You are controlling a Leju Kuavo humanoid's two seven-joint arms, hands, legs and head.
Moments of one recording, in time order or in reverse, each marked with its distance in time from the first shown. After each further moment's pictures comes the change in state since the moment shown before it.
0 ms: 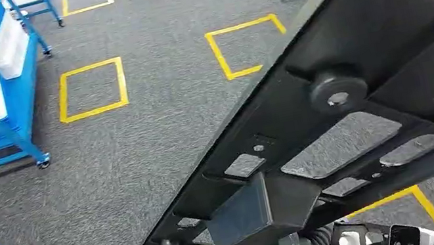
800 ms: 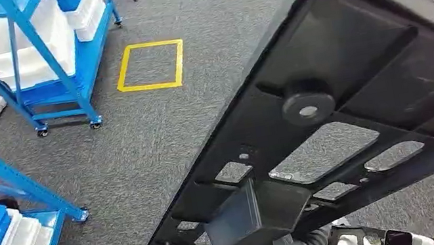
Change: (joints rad) left arm -0.002 0.002 -0.033 0.000 -0.045 -0.011 0.040; right arm 0.009 -0.002 -0.003 0.008 0.045 -0.026 0.000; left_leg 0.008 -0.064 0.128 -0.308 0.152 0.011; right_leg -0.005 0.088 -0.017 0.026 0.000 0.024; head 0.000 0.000
